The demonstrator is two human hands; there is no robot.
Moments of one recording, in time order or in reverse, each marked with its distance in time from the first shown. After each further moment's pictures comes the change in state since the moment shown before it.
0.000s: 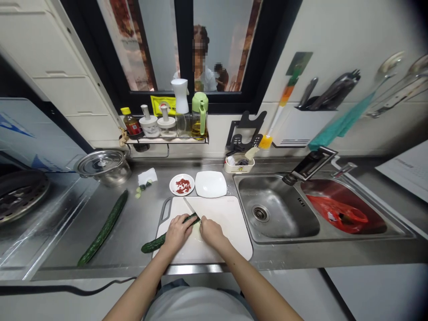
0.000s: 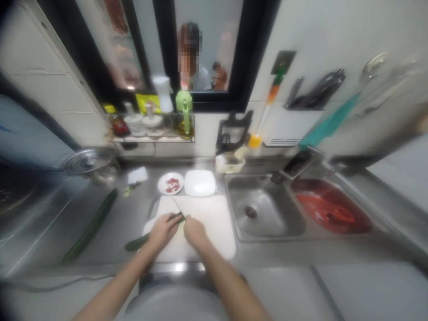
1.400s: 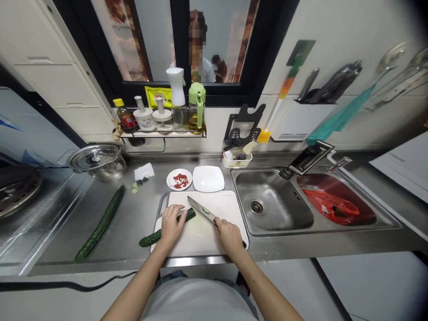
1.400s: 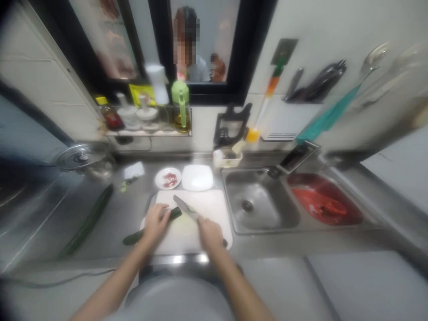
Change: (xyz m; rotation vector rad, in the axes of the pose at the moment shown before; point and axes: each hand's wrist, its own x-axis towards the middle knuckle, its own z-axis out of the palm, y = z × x) left_hand 0.007 0.014 -0.028 -0.180 0.238 -0.283; right_hand -0.046 0.055 0.005 -0.263 0.148 0.024
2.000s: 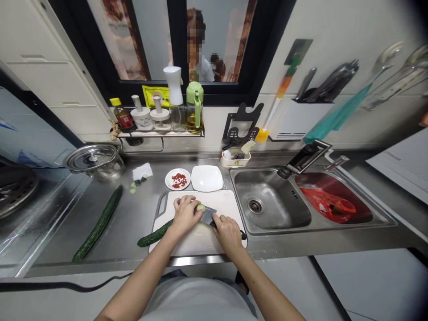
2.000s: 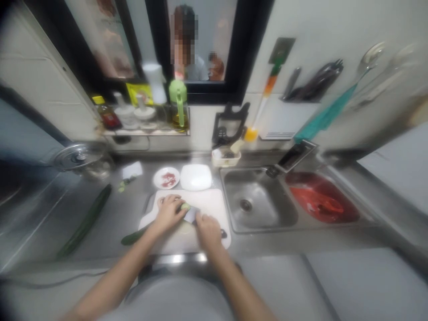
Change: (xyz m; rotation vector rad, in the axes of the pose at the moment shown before) left_hand 0.044 0.074 -0.008 0.101 -0.314 0.075; right_hand -0.008 -0.002 -0.007 -0.051 0.239 -0.060
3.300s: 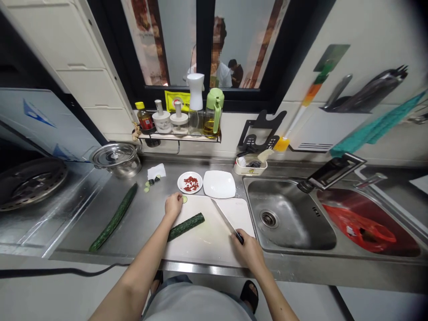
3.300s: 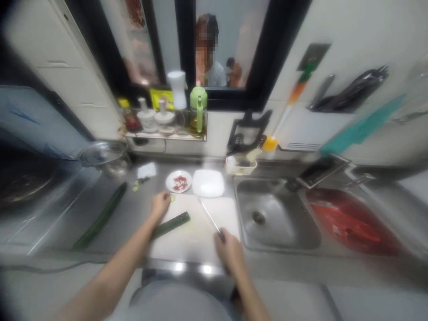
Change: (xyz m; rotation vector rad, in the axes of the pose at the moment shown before) left_hand 0.036 -0.141 0.027 -0.039 0.129 -0.522; right_hand -0.007 0.037 0.017 0.481 -0.132 0.310
